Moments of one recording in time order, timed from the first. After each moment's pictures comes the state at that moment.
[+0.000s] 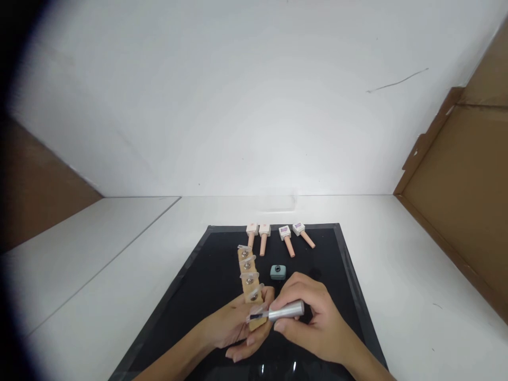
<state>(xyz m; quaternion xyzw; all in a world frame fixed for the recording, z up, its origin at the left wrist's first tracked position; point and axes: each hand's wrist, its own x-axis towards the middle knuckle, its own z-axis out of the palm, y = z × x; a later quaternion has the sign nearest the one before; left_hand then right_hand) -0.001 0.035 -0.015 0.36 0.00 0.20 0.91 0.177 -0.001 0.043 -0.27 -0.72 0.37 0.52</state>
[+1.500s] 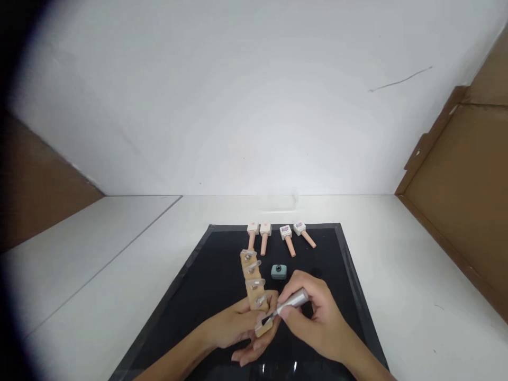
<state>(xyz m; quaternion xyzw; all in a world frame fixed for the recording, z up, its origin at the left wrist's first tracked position) 0.004 0.032 -0.012 0.41 0.05 0.18 0.89 0.179 -0.005 0.038 -0.31 -0.67 0.46 0.50</state>
